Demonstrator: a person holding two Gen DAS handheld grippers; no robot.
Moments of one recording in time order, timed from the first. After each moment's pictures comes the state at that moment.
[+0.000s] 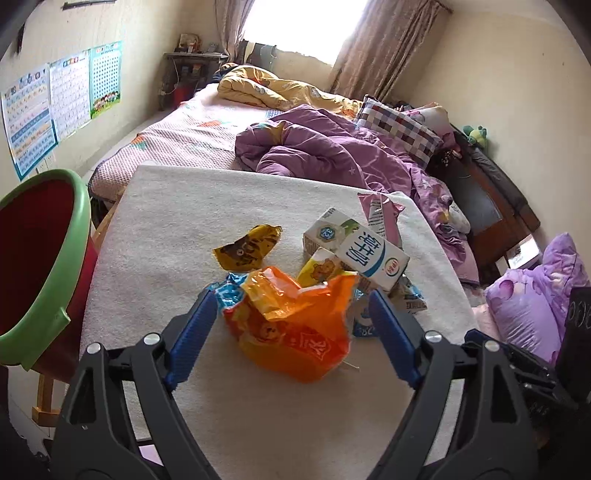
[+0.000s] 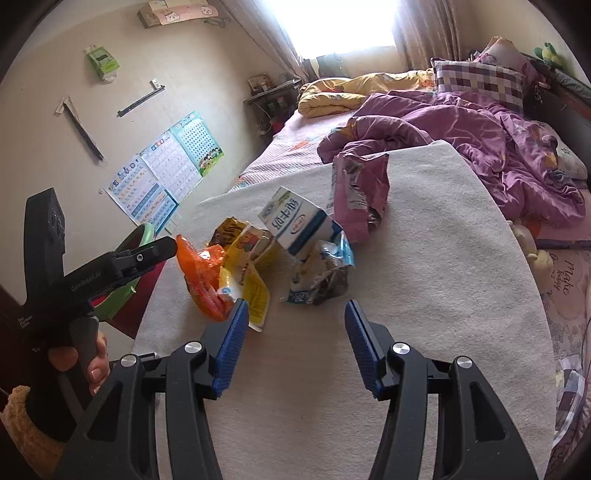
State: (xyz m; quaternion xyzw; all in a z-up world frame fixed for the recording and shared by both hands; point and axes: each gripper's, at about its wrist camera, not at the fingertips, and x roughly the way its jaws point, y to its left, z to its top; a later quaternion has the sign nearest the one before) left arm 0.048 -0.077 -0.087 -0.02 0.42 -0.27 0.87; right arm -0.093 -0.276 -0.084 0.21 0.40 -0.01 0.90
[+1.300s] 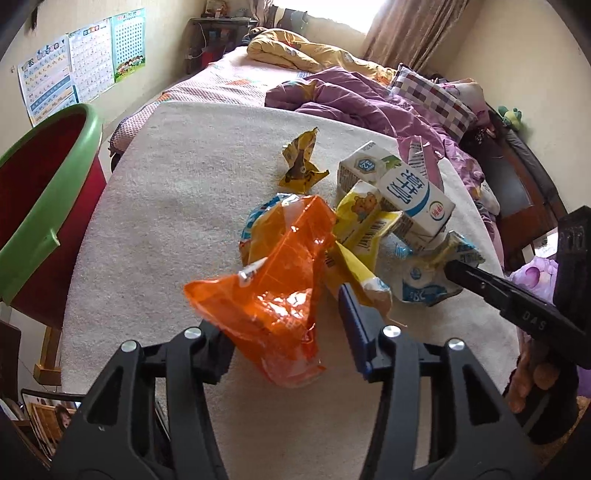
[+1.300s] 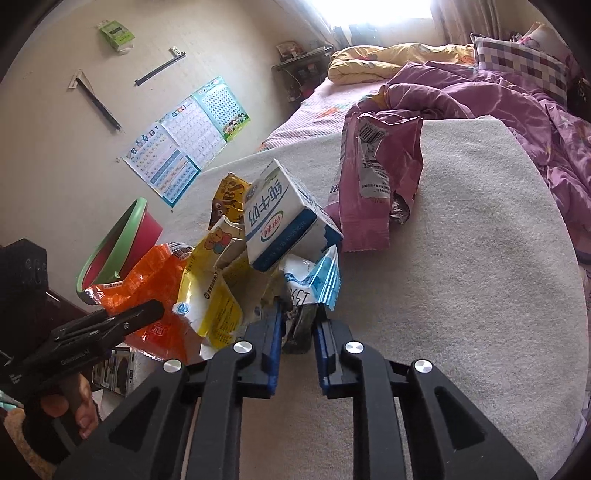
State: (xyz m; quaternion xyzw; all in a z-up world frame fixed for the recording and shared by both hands) left arm 0.046 -0.078 -0.132 -0.01 0.50 -0.21 0.84; right arm -0.032 -0.293 -0.124 0.20 0.44 0.07 0.87
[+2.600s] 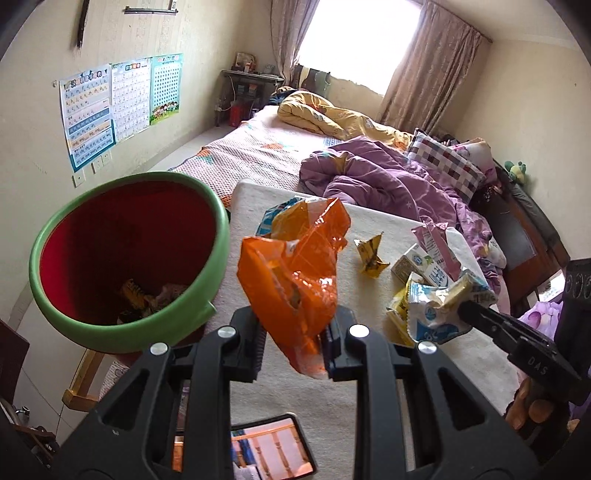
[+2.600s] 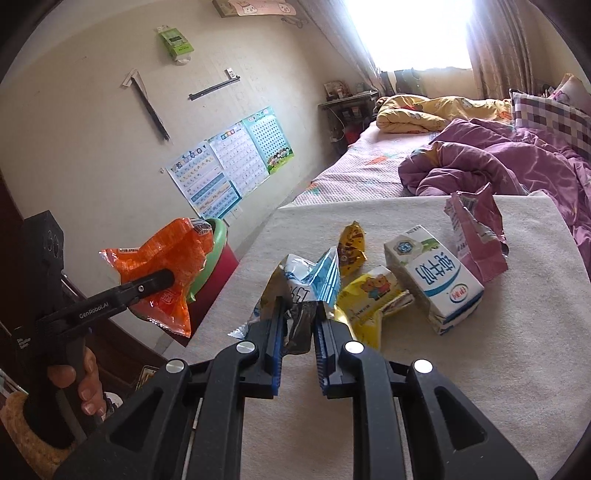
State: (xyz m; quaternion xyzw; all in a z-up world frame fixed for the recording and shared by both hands) left arm 0.055 0.041 -0.063 -0.05 0.39 -0.18 0.90; right arm -0.020 -0.186 -0.067 0.16 0.35 0.12 0.91
